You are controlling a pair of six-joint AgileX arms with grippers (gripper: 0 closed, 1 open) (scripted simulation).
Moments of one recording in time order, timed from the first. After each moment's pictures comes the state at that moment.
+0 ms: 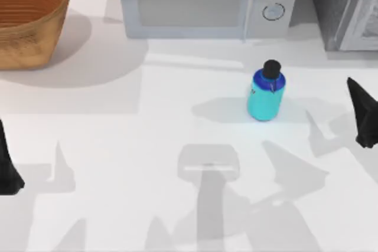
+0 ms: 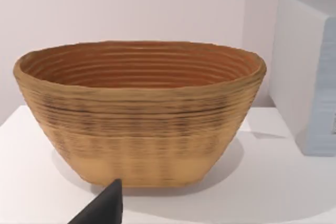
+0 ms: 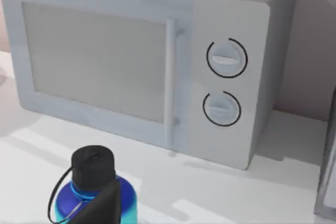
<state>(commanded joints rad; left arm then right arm) 0.00 0.00 0.00 0.00 0.00 0.00 0.06 1.26 0.21 0.98 -0.36 -0.04</state>
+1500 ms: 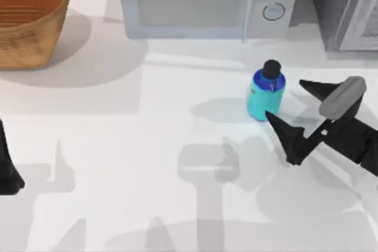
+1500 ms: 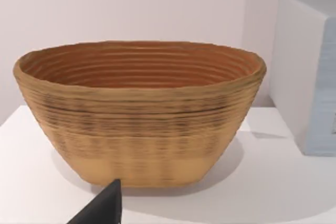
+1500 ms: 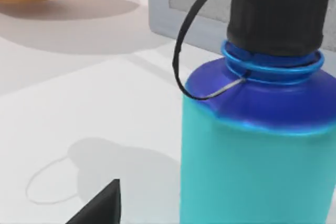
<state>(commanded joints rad) 0.00 0.00 0.00 0.00 0.00 0.00 0.18 2.26 0.52 1.63 -0.57 -0.05</state>
